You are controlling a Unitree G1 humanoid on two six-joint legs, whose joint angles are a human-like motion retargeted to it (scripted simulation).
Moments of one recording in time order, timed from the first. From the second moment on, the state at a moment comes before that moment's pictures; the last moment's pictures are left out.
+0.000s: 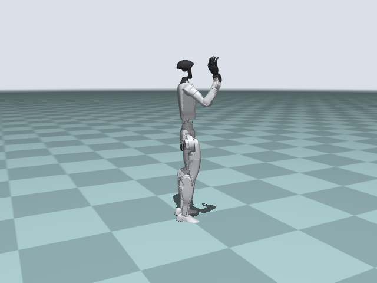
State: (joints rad) left arm 0.03 0.10 0.12 1.61 -0.19 0.04 -0.06; right arm -0.71 -0.61 -0.28 -0.27 -0.48 -0.26 -0.81; waist -0.06 -0.04 -0.11; left_leg 0.03 -0.07 0.19 -0.02 -0.05 0.03; right_leg 0.01 -0.04 -0.33 0.03 0.07 0.00
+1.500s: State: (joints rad) left arm 0.03 0.11 0.12 1.61 -0.20 0.04 -0.06; right arm -0.78 -0.68 -0.19 -0.39 -0.78 -0.35 -0.87; waist -0.07 -0.05 -0.11; left_leg 0.03 -0.07 0.20 -0.02 -0.05 0.03; right_leg 0.00 -0.04 -0.32 0.03 0.07 0.00
